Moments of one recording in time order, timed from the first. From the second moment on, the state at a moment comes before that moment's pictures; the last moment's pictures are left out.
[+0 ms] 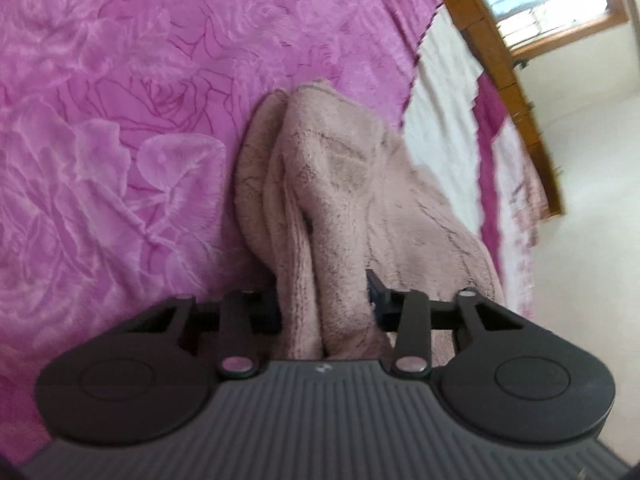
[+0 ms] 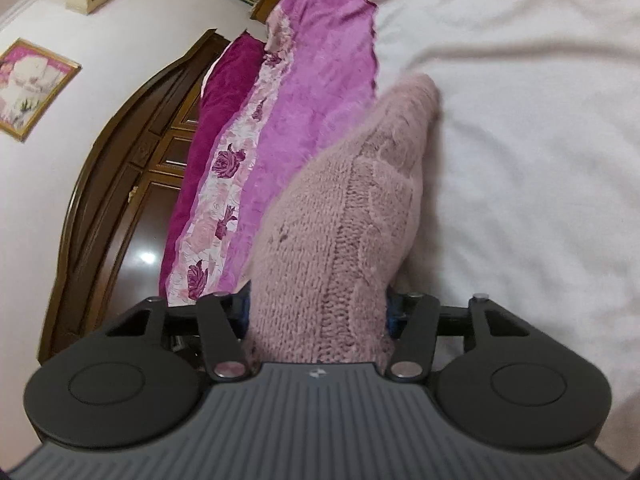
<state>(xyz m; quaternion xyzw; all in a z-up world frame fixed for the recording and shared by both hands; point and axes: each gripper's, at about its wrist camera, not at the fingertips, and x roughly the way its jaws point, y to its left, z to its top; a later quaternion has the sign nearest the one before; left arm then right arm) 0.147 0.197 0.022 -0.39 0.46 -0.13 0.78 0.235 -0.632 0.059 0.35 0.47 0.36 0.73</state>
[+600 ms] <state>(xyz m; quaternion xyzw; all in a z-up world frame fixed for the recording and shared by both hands) 0.081 0.091 0.051 -0.35 0.48 -0.25 0.76 0.166 -0.776 0.139 0.33 0.43 0.36 0.76</state>
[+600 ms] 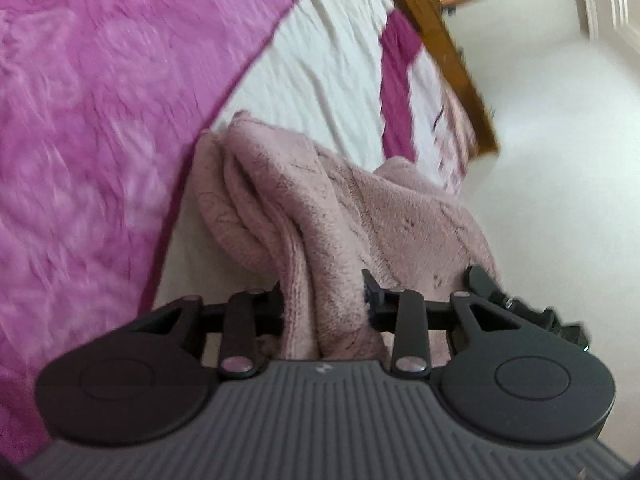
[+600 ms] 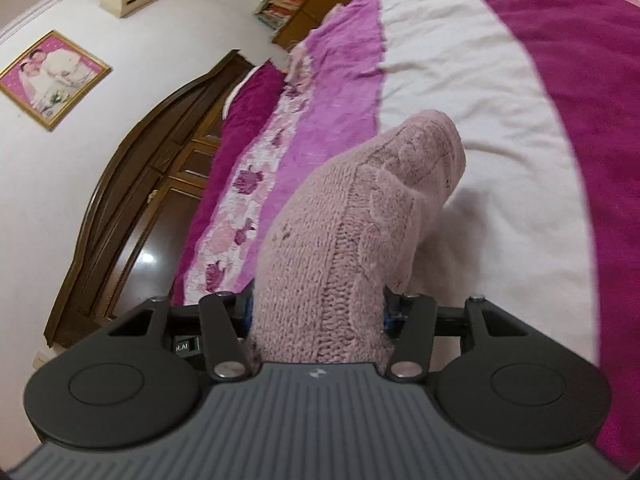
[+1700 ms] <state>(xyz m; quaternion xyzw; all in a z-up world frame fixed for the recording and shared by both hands) 0.005 0.051 0.068 -0.13 0.46 -0.13 0.87 0.075 -0.822 0.086 0.25 0.41 0.25 0.84</state>
